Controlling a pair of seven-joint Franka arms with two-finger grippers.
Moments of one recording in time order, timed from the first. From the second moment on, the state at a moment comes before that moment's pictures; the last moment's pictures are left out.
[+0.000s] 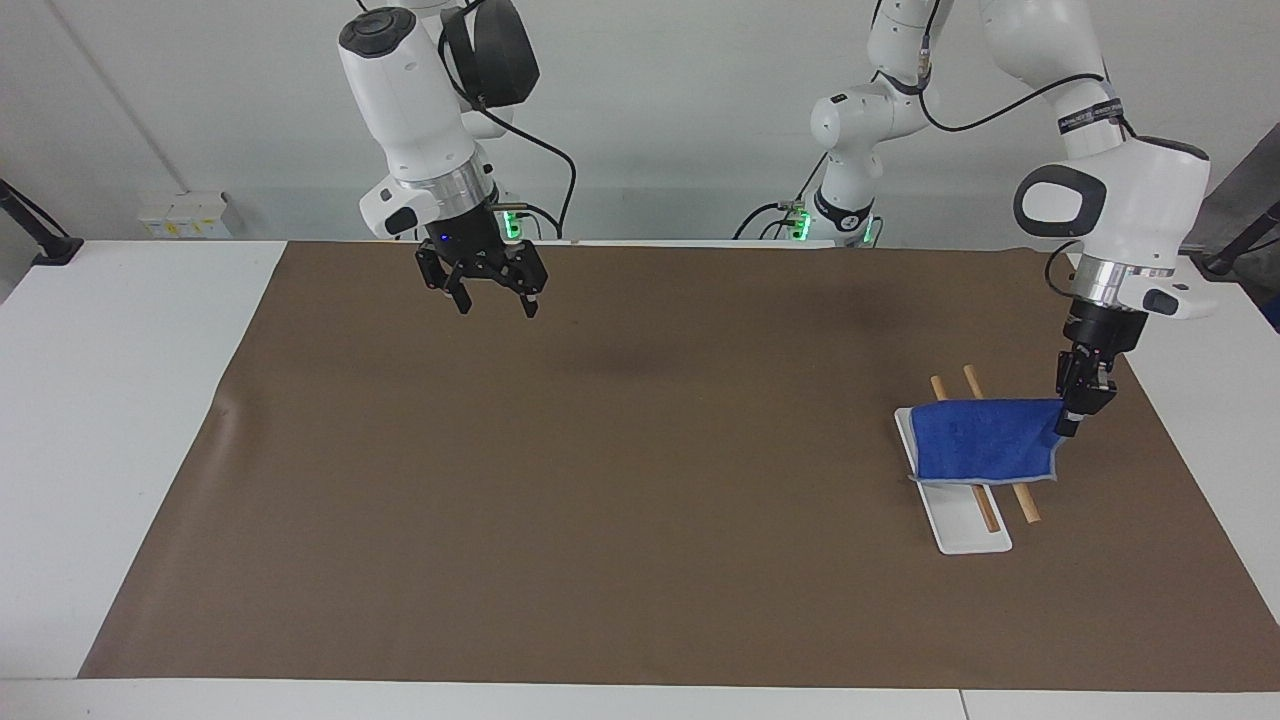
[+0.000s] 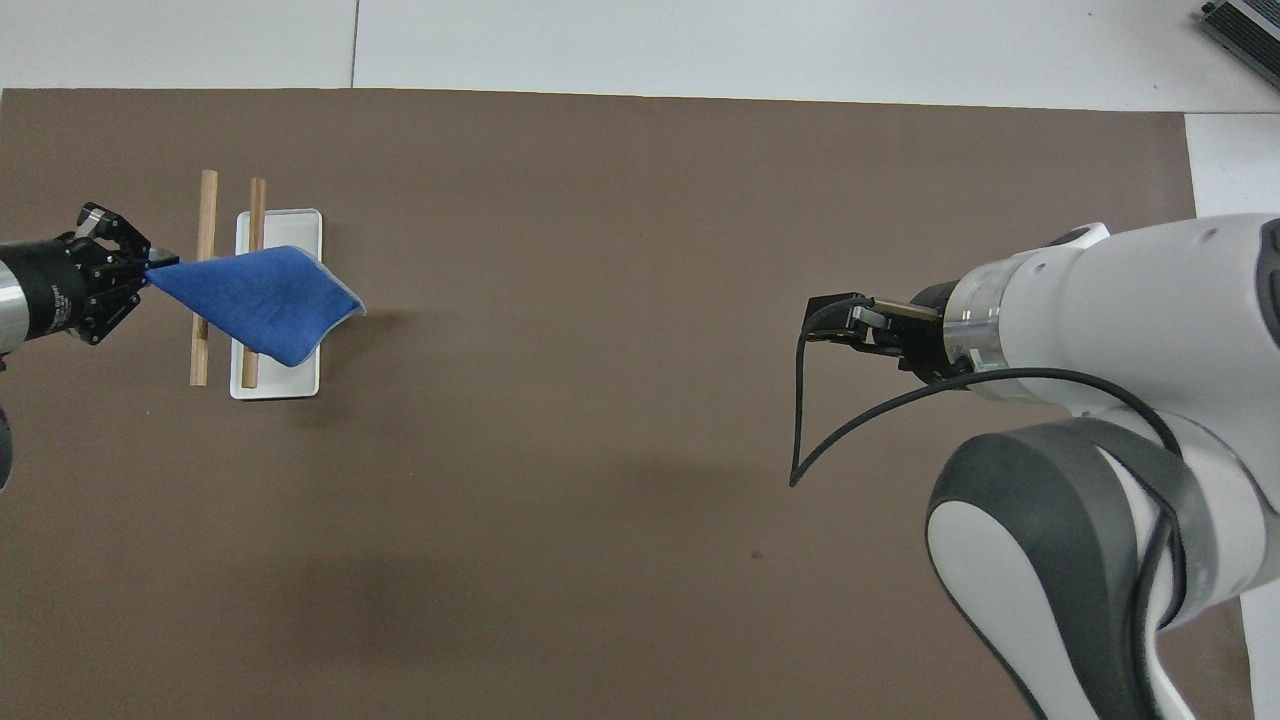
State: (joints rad) left arm 0.28 0.04 -0.16 -2.10 -0.36 2.71 -0.77; right arm -0.20 -0.07 0.43 -1.85 0.16 1.94 0.40
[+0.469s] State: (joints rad) left arm 0.28 0.04 -0.11 -2.09 -0.36 2.73 -0.75; right arm -0.20 -0.07 0.38 -1.77 0.05 1.84 0.34
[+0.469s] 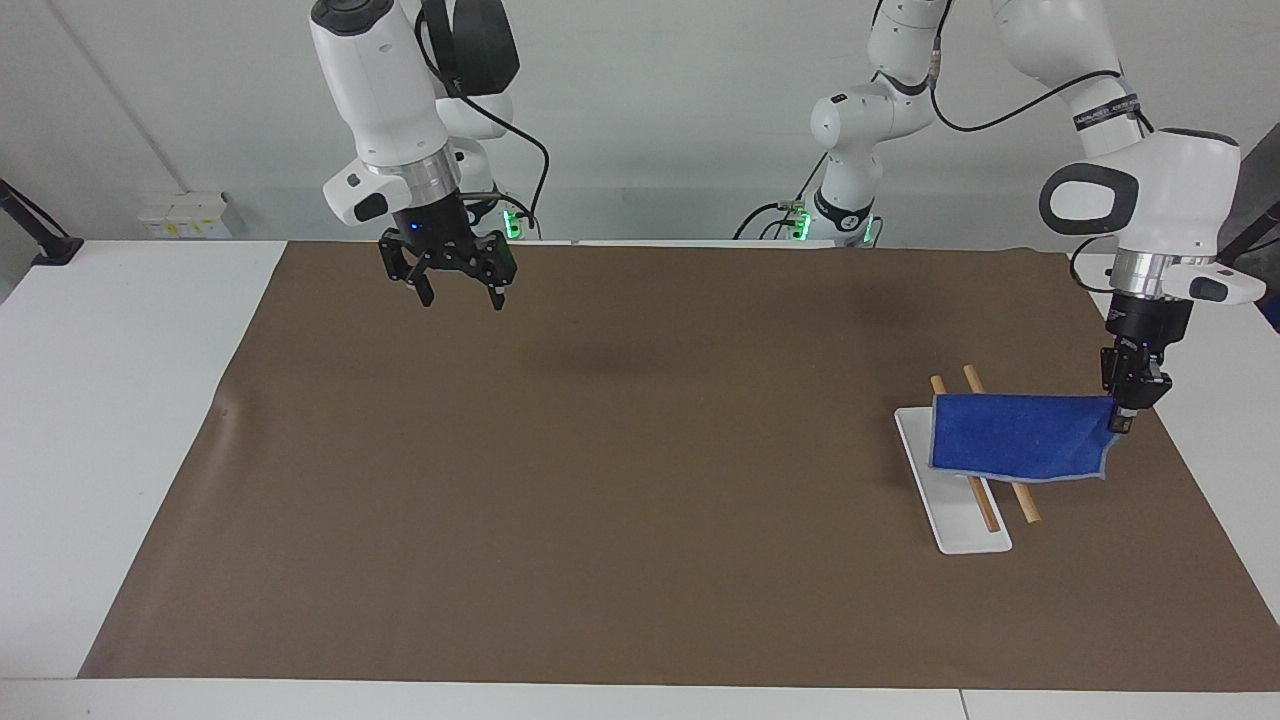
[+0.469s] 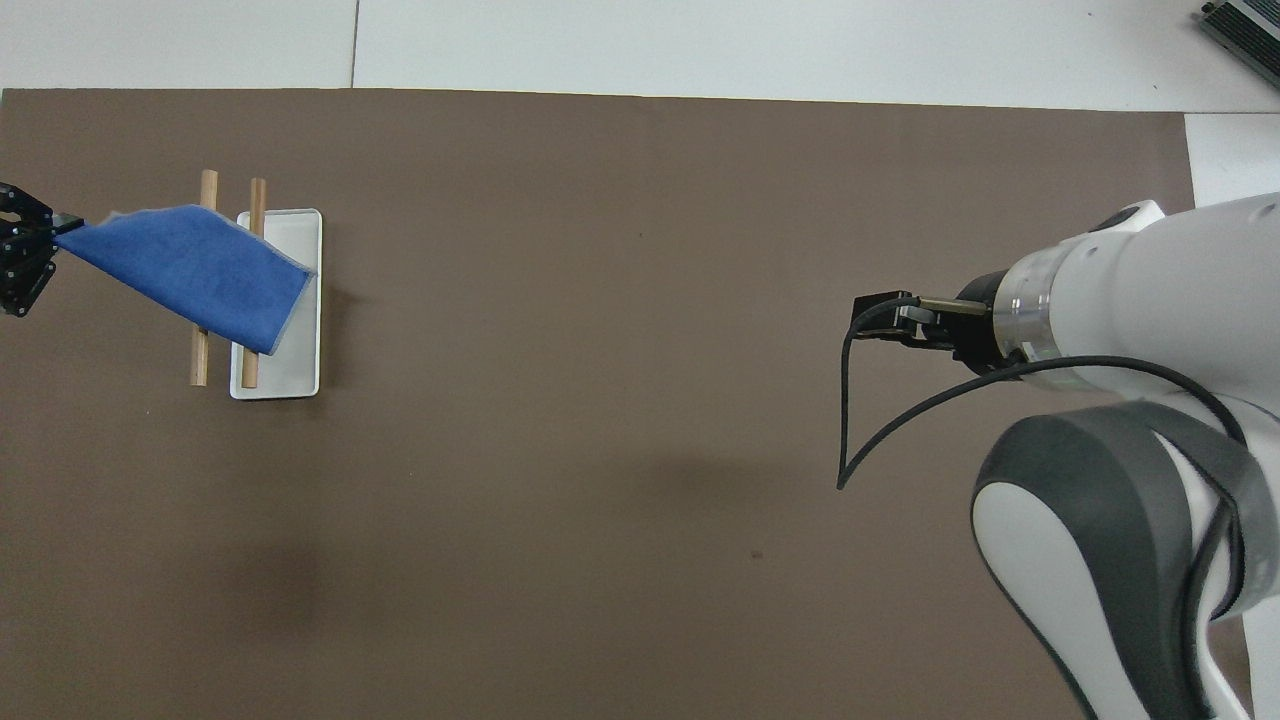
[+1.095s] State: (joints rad) left arm 0.28 0.06 -0.12 -2.16 -0.36 2.73 -0.74; right arm -0.05 -0.07 0.17 -1.67 -0.06 1.70 0.32
